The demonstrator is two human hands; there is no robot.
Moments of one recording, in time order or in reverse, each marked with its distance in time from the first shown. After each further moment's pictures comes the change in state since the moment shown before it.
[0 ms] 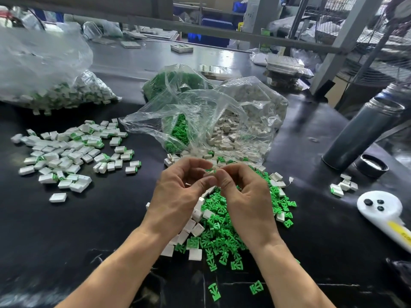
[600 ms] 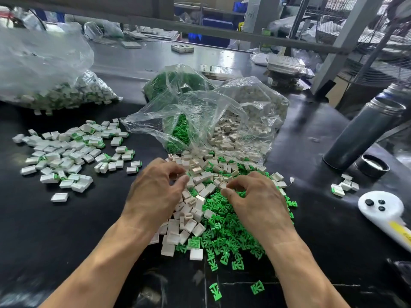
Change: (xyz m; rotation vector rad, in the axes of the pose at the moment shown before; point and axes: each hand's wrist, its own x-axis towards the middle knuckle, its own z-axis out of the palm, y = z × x) left_hand 0.012 -0.011 -0.035 0.796 0.126 0.041; right_hand 0.007 -0.001 -0.026 -0.820 -0.148 0.148
